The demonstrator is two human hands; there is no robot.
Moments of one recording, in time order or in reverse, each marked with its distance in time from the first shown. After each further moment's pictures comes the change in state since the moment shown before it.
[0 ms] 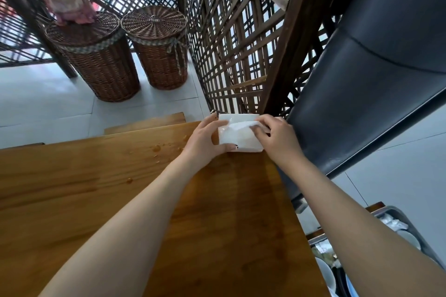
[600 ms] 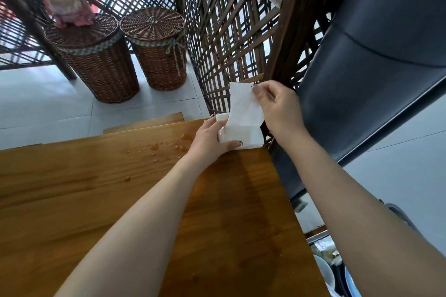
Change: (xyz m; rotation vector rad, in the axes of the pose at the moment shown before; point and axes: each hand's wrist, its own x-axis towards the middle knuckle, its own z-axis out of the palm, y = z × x) left_hand 0.006 0.009 0.015 0.032 -0.025 -0.120; right_hand 0.016 -0.044 -0.034 0.357 0.167 0.001
